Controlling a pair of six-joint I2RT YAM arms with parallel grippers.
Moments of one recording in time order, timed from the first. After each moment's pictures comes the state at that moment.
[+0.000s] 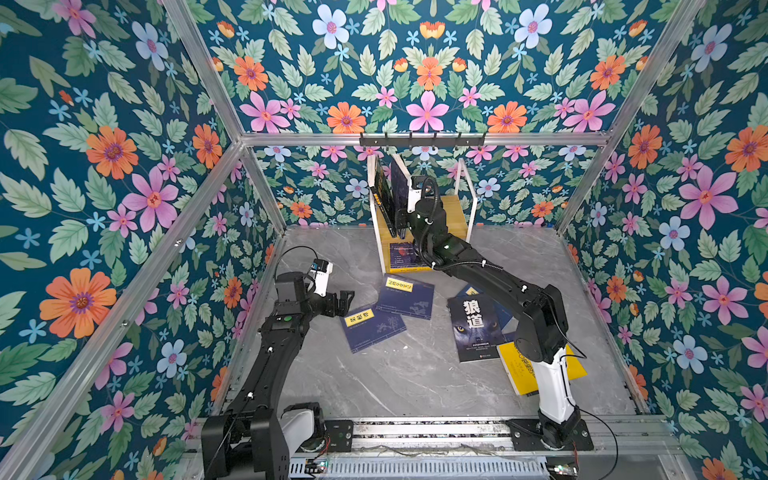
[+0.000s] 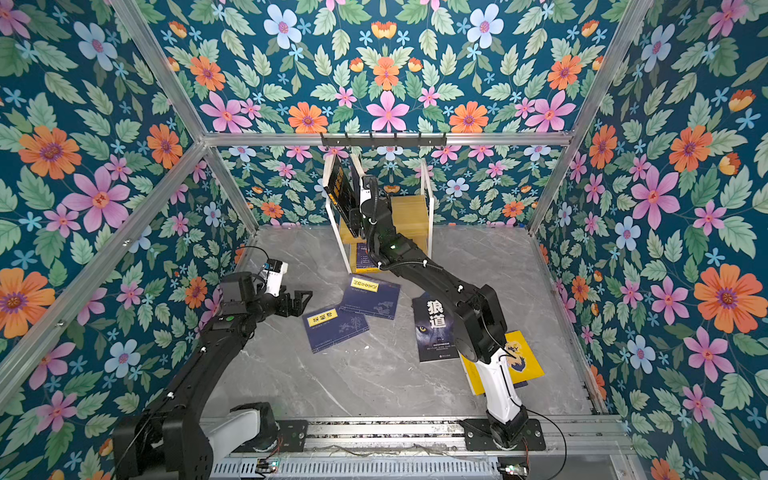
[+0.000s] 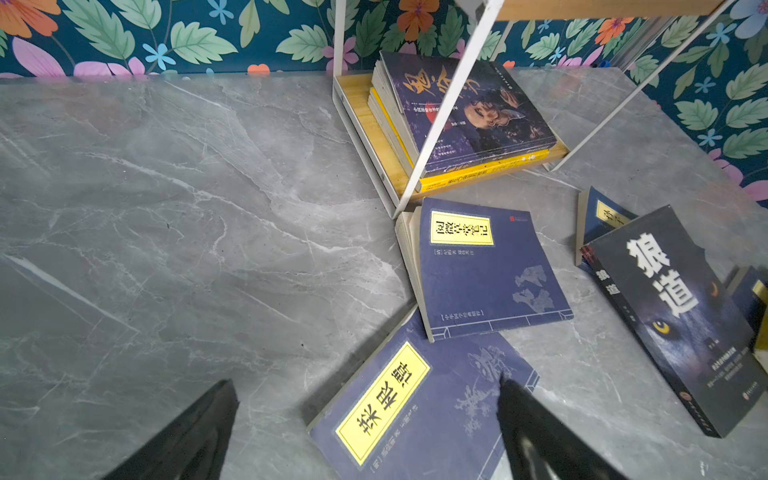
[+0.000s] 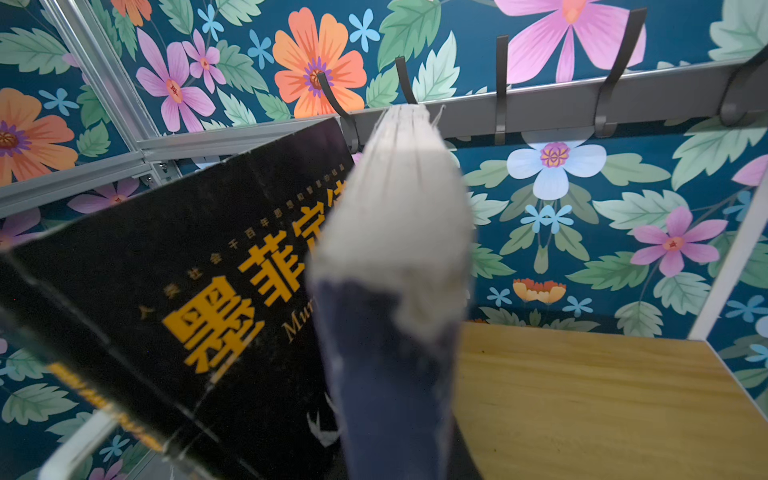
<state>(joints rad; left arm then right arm) 0.03 1.11 0.71 -0.23 0.46 0.10 0.71 2.11 1.99 0.11 0.36 0.16</state>
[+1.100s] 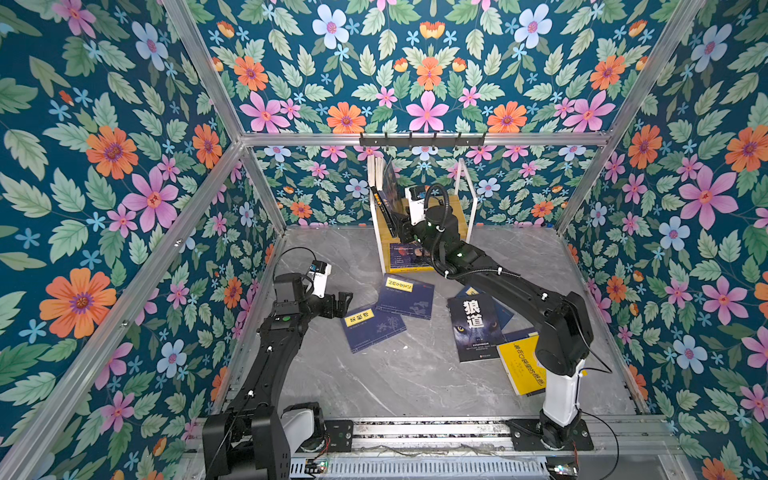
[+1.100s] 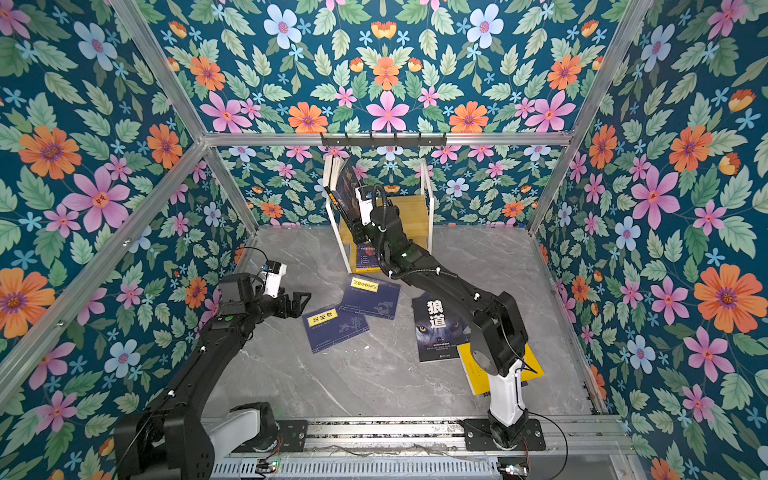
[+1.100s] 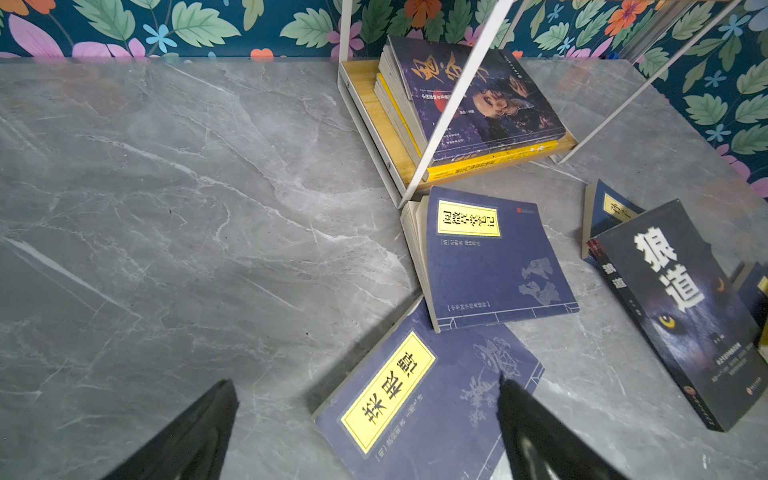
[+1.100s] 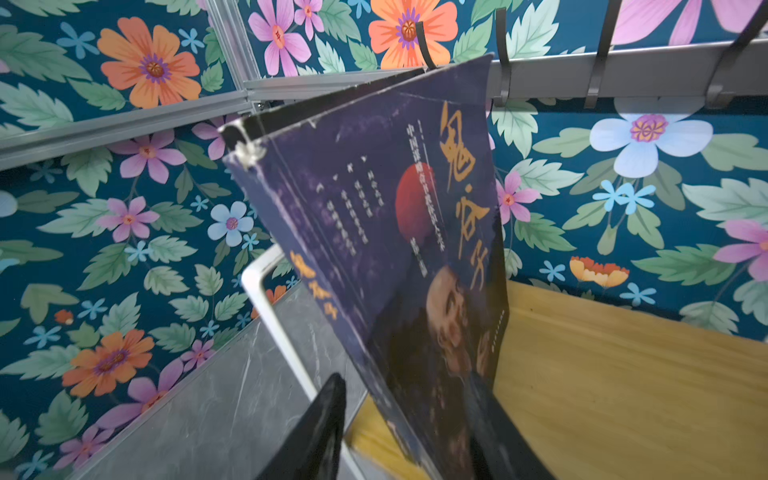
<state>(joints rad) 0.05 1.12 0.70 -0.24 0.47 0.12 0.71 1.89 1.70 0.12 0.14 0.11</state>
